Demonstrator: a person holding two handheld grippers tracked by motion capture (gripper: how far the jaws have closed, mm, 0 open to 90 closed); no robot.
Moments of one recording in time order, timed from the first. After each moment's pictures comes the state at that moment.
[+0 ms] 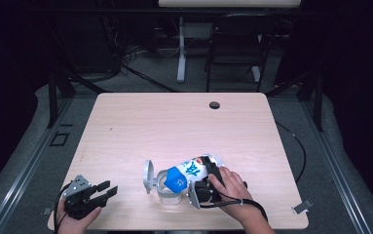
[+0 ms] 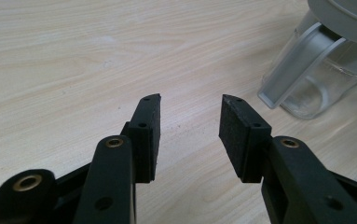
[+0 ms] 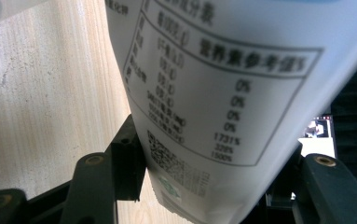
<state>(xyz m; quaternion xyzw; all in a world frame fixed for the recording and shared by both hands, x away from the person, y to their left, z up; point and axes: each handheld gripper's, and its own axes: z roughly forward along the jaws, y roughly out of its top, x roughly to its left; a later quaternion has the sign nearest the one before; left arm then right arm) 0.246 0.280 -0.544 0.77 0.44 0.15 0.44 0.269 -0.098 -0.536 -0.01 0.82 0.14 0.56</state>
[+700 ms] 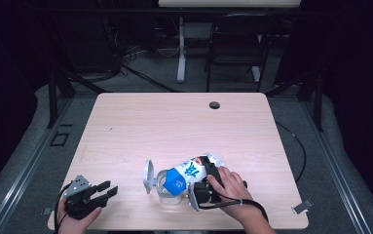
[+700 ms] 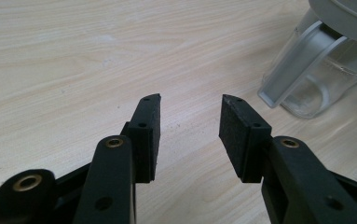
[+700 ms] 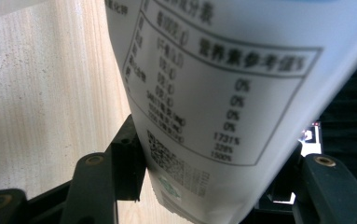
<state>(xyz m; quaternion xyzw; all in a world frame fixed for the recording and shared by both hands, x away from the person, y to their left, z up) 0.246 0.280 -0.545 0.77 0.44 0.15 0.44 0.266 -0.096 -0.536 -0.03 0.81 0.13 0.57</state>
